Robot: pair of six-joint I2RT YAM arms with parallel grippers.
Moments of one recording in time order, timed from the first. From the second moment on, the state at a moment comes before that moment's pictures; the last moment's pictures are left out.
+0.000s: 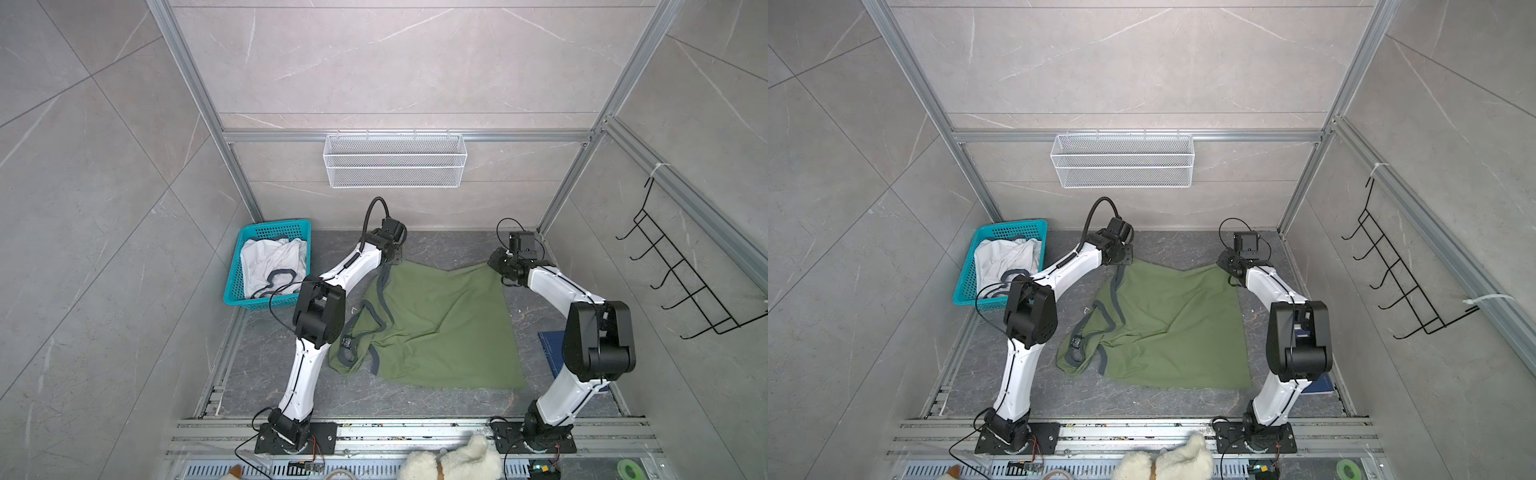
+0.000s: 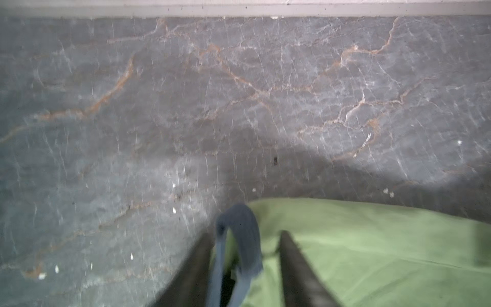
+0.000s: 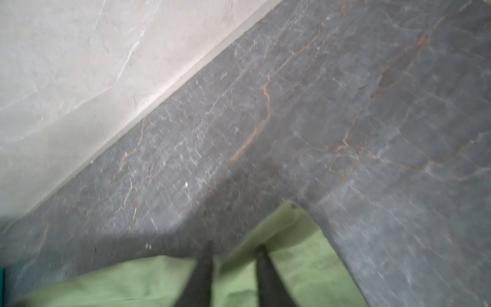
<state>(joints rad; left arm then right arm) -0.52 2.31 2.10 -0.75 -0.23 -0.37 0.02 1.80 1.29 -0.24 0.02 0.59</state>
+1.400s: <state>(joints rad) -0.85 2.10 1.60 -1.15 -0.44 -0.42 0.03 1.07 0.66 -0.56 -0.17 0.59</state>
